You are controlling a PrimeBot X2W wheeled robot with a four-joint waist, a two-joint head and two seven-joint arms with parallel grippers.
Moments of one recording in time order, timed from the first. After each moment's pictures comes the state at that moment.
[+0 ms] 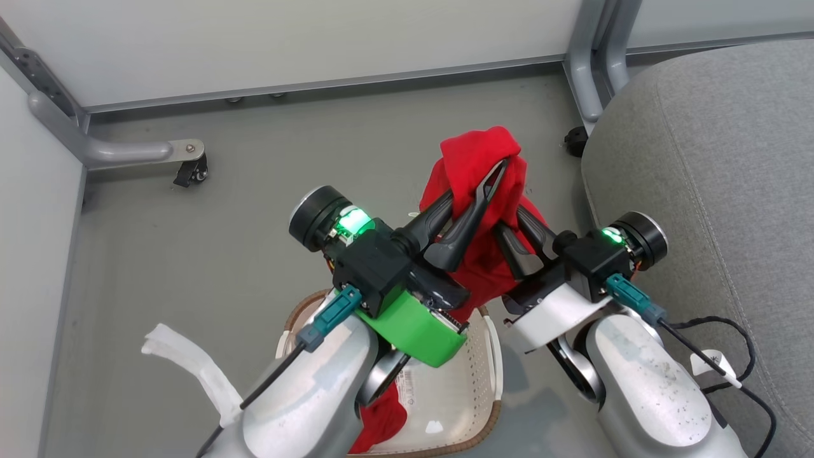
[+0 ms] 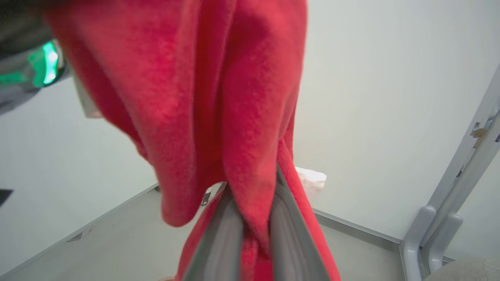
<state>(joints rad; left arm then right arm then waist) -0.54 0.05 -0.69 0.12 -0.30 -0.12 -0.26 -0.42 -0.05 0.37 0.20 0.09 0.13 -0.26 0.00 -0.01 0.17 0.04</state>
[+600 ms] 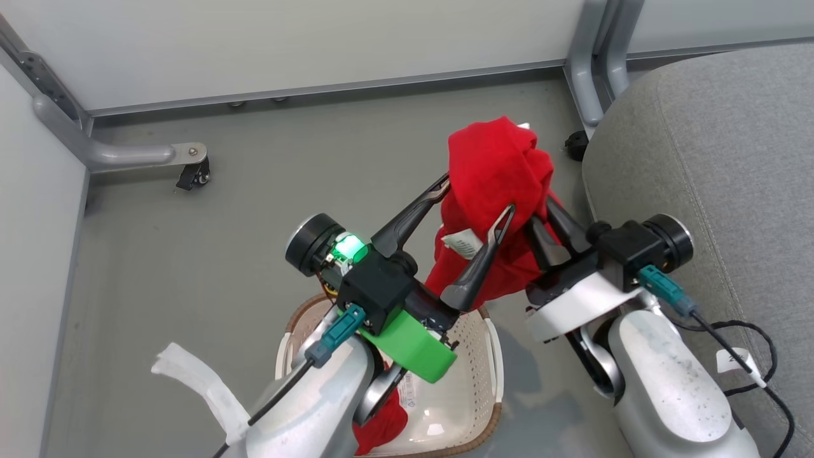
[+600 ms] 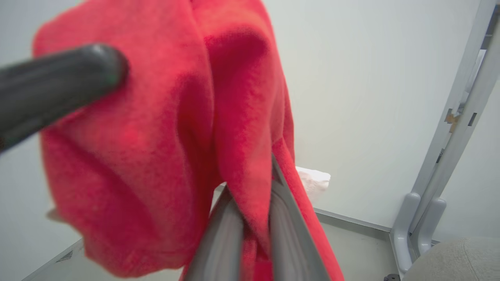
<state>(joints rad) -0.48 0.05 -0.68 0.16 -0.25 -0.11 -0.26 -0.40 -0.05 0.30 0.19 0.13 0.13 -0.26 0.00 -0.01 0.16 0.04</state>
